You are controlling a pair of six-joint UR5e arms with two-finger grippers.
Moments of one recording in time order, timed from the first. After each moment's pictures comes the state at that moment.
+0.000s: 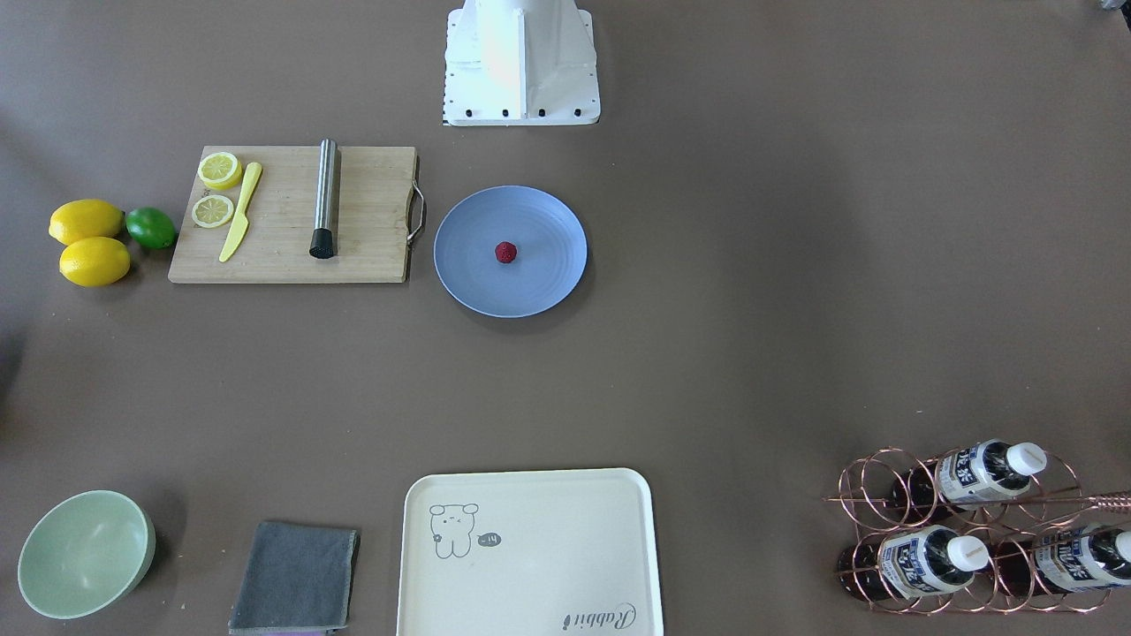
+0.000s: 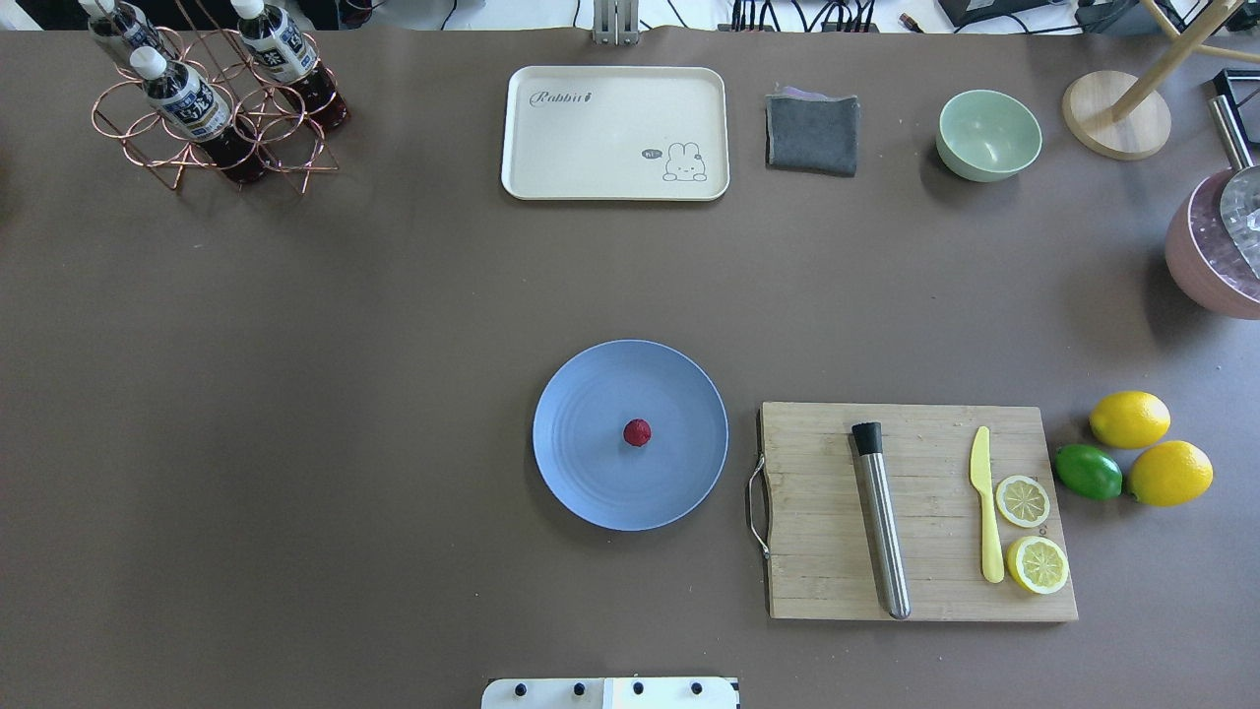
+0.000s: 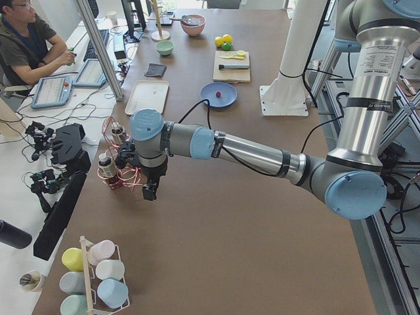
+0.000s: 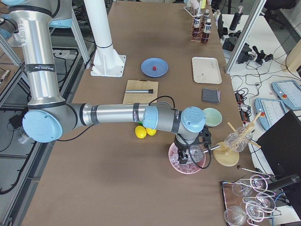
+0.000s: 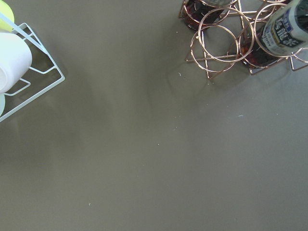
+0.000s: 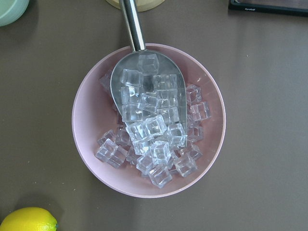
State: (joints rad) left arm -1.59 -1.71 -1.71 -1.50 -2.26 0.08; right arm 1.66 -1.45 1.55 -1.77 2.40 -0.25
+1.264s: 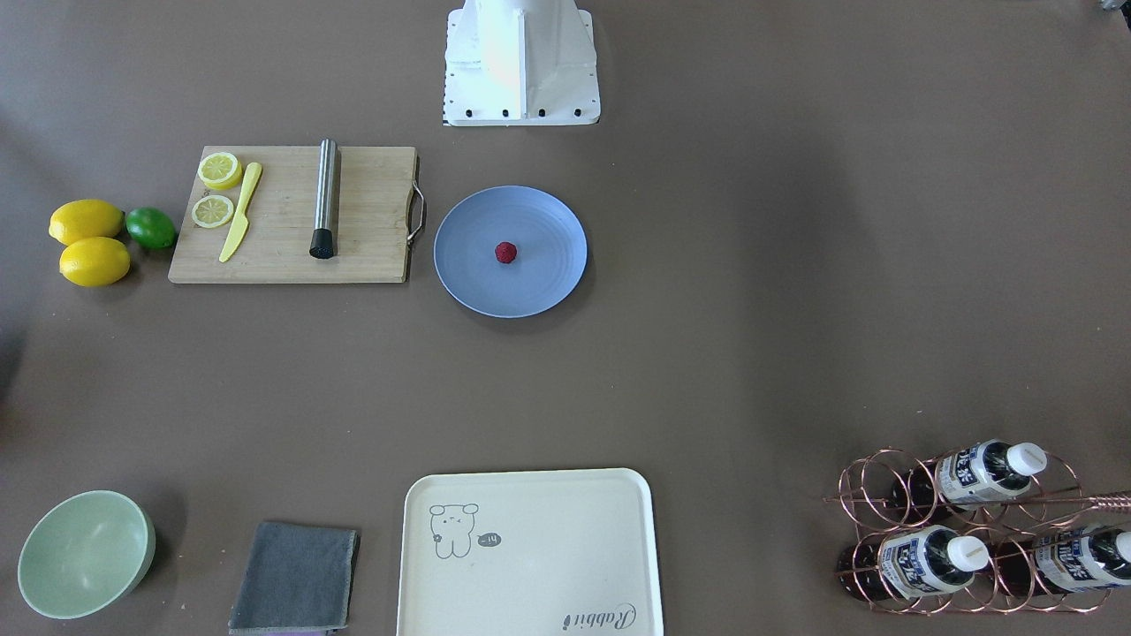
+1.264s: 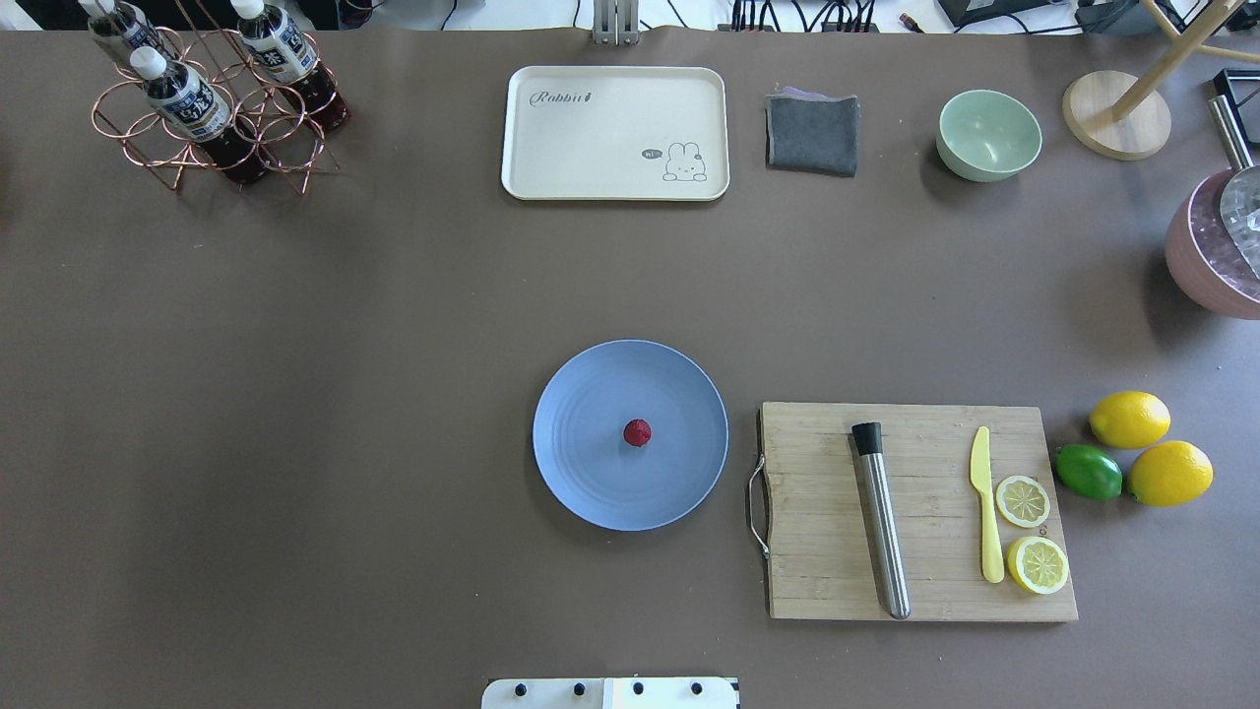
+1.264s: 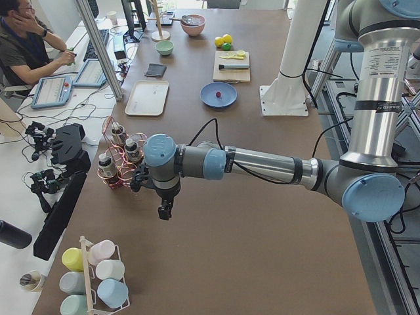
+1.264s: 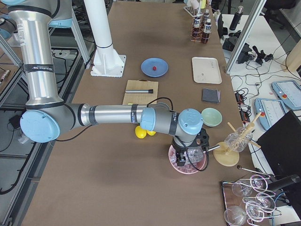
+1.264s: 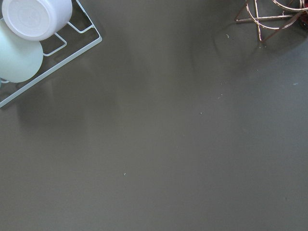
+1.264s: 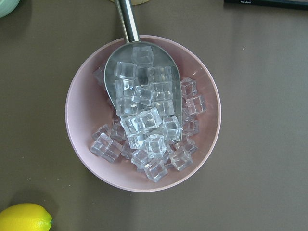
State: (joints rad) left arm -1.56 -1.62 -1.66 -1.51 -2.36 0.07; right arm 1.66 -1.47 1.56 -1.77 2.39 -0.25
